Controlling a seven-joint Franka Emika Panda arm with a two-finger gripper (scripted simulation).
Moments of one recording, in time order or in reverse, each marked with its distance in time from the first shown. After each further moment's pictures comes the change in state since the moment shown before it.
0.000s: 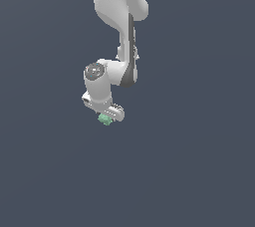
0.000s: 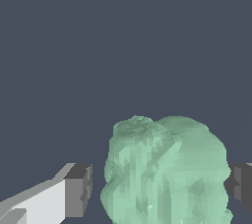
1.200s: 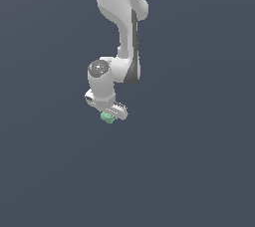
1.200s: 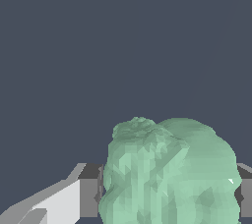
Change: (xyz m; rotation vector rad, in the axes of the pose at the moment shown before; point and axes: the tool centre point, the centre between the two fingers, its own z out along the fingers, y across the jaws) arm -0.007 -0.013 -0.012 0.001 0.001 0.001
